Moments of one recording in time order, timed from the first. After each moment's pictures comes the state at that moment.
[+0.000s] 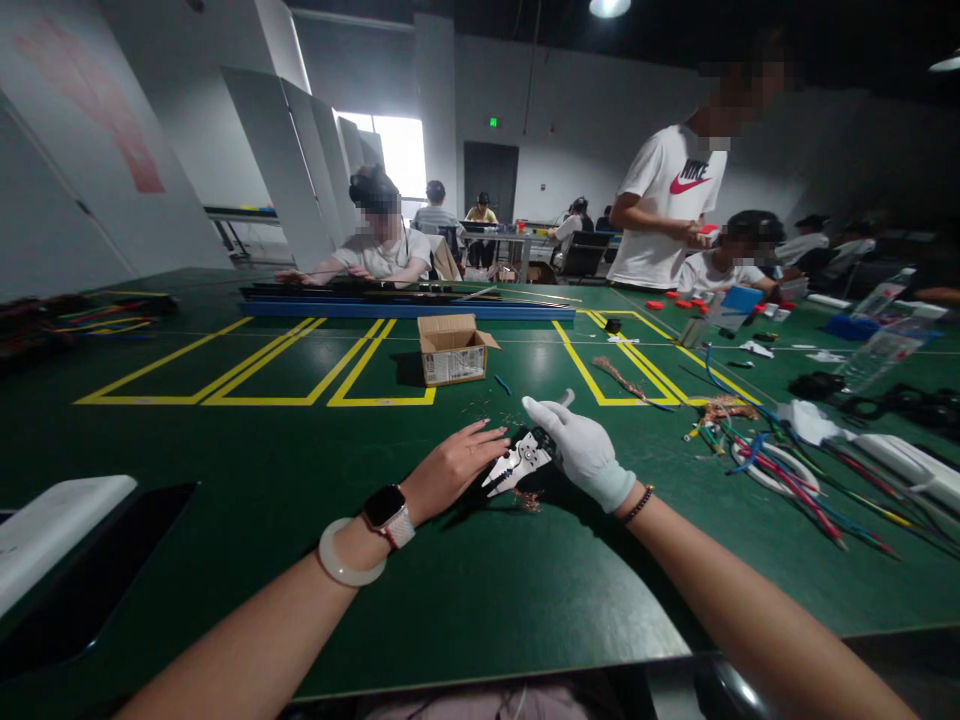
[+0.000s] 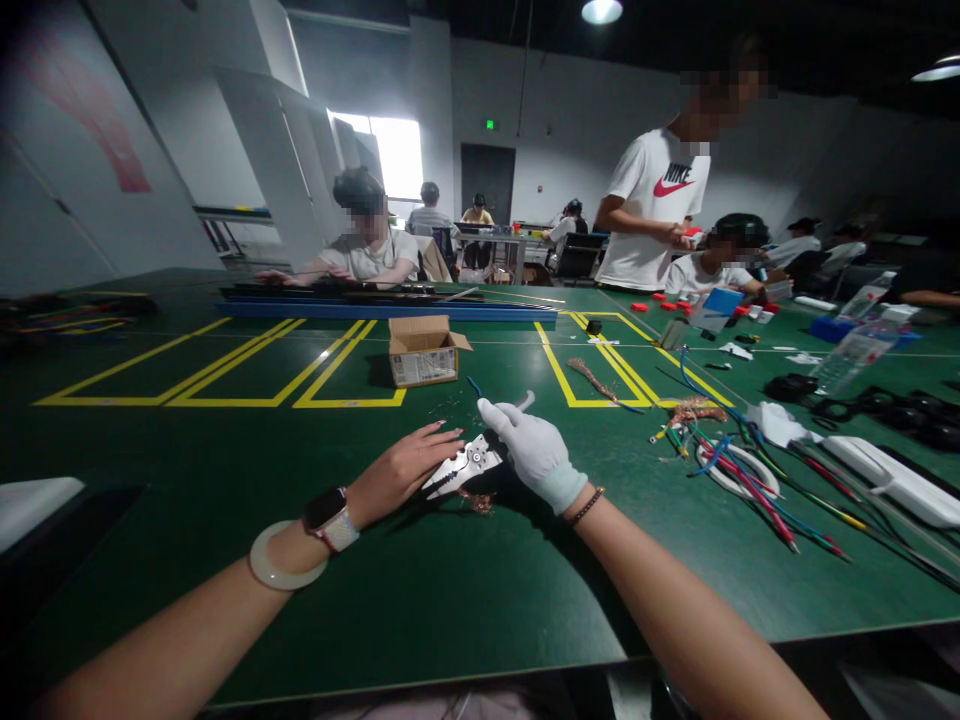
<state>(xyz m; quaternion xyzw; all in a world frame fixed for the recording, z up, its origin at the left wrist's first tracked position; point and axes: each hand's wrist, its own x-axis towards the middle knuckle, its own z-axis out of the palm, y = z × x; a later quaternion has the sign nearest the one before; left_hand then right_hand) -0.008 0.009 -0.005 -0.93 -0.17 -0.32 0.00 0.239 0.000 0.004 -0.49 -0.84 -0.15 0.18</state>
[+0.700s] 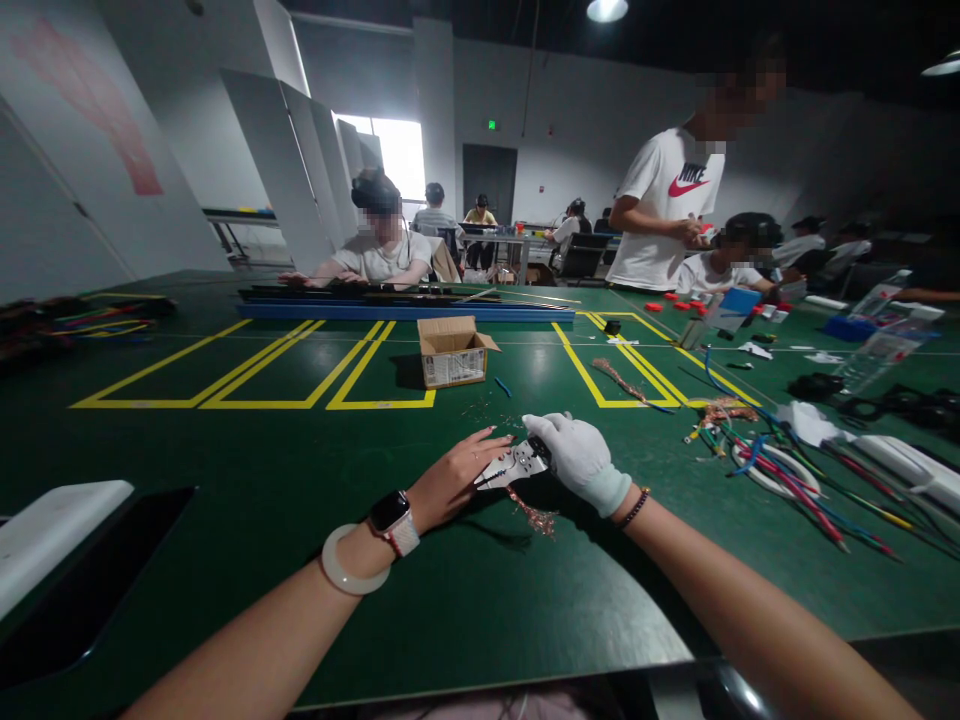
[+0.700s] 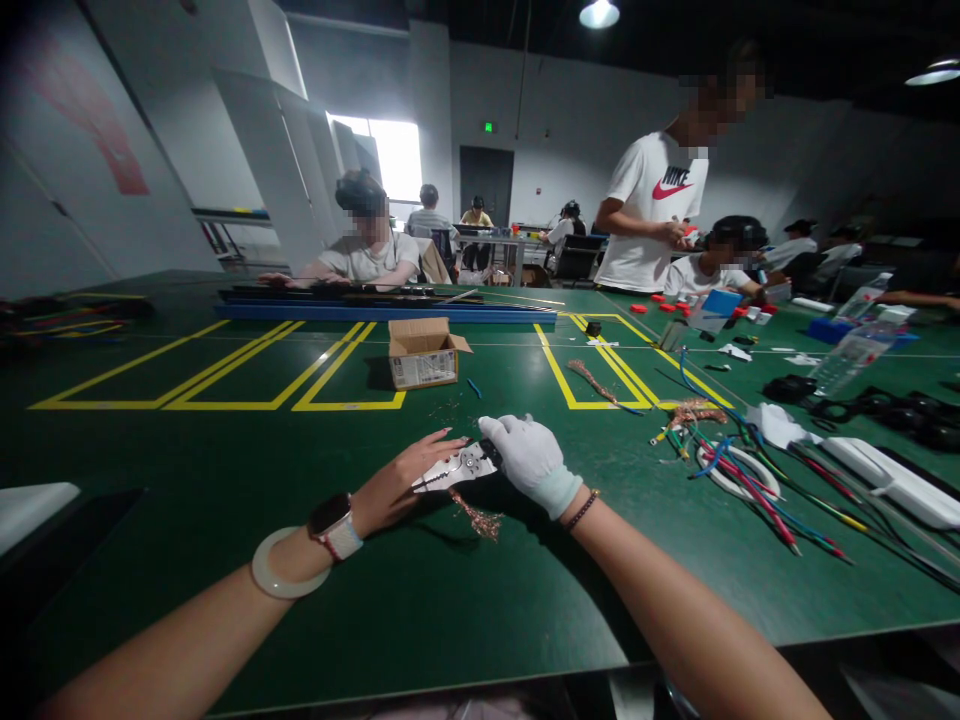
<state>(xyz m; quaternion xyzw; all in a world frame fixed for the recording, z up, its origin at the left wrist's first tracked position) -0.011 0.003 -0.006 -0.93 -0.18 -0.29 -0.11 0.228 -0.004 0.006 -0.52 -0.83 -0.18 0.09</state>
